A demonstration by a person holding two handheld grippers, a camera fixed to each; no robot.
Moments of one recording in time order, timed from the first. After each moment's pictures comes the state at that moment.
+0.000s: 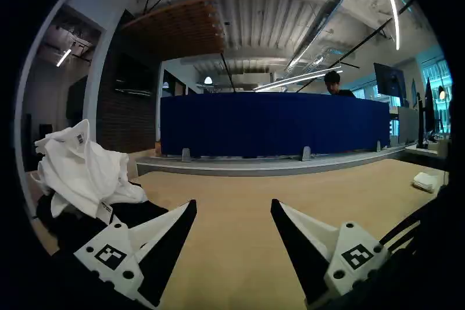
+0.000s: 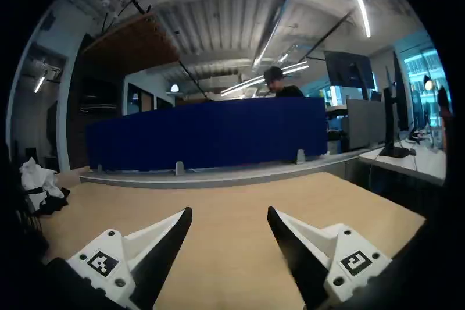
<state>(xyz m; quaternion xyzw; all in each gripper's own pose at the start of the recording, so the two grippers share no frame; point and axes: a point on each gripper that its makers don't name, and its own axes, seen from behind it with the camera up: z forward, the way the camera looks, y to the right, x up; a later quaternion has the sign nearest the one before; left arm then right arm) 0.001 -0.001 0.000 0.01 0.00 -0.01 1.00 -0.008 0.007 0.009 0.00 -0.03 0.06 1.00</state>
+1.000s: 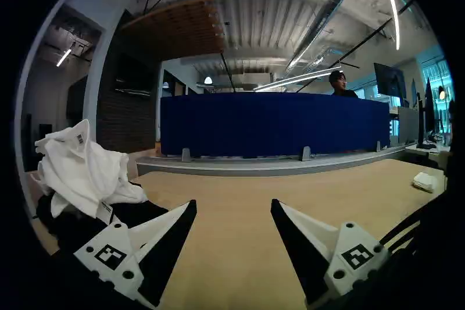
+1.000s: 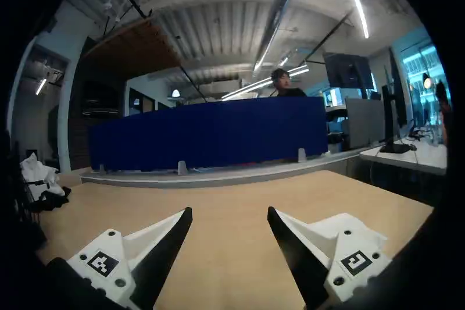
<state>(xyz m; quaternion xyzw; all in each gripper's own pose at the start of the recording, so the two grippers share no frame) 0.001 -0.002 0.001 0.01 0.00 -0.01 1.00 -0.024 0.001 -0.003 0.00 -0.01 0.05 1.00</state>
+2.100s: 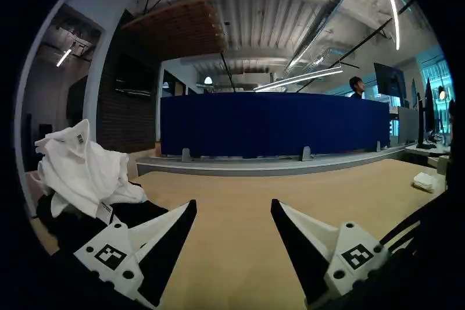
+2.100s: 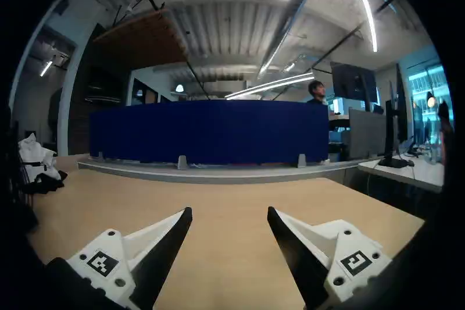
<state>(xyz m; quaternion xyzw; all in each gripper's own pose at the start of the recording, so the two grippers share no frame) 0.001 -0.001 0.001 0.01 0.00 -0.01 1.00 -0.031 -0.009 -0.004 0.00 -0.01 0.01 1.00</state>
